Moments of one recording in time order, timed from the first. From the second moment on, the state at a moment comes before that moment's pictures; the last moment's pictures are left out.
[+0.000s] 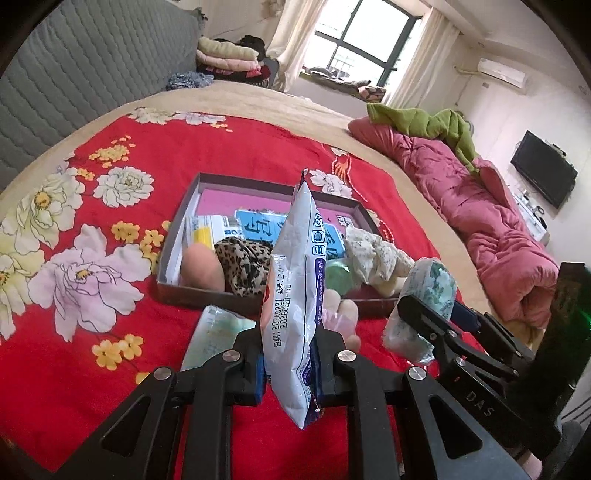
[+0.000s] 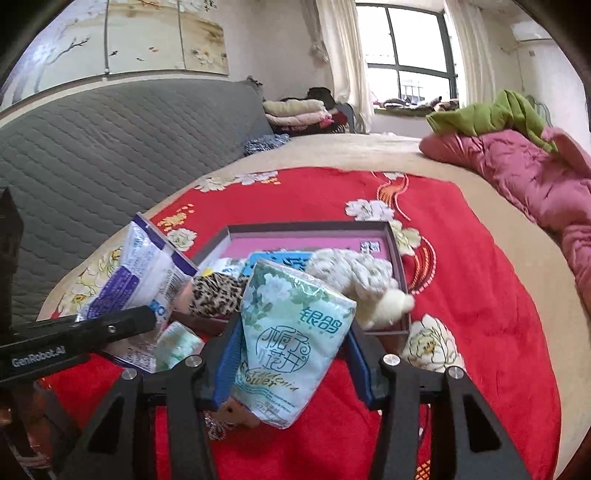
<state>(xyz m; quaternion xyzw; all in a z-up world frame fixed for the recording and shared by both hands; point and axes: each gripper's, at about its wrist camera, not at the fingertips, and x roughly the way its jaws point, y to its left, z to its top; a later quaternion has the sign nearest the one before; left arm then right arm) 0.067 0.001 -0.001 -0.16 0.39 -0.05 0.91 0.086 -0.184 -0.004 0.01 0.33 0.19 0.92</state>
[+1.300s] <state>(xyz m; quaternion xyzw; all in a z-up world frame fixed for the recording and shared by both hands) 0.145 0.034 -0.019 -0.24 0.37 -0.07 0.89 0.129 -0.148 0.005 -0.02 0.31 0.18 0.93</state>
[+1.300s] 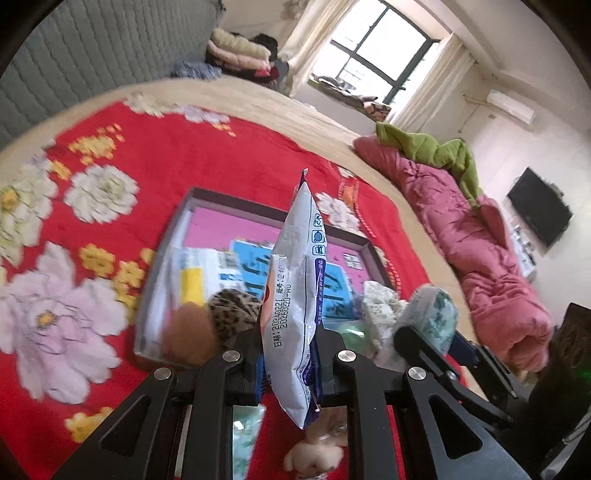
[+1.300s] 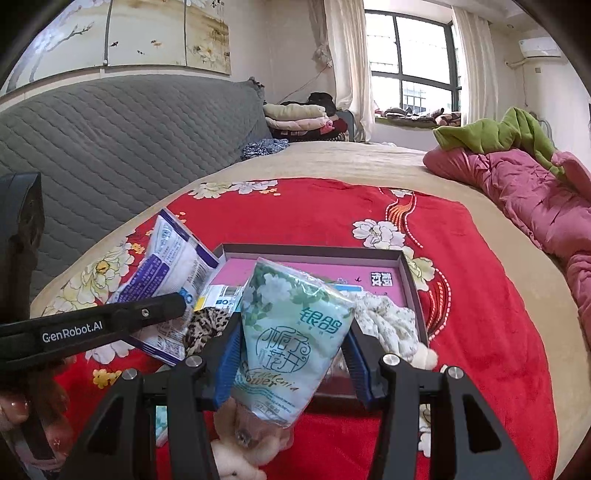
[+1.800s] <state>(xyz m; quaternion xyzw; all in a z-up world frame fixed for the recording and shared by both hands) 0.187 0.039 -0.060 -0.25 0.42 -0.09 0.87 0.166 -0.125 -0.003 -0.03 0.31 0.18 0.93</state>
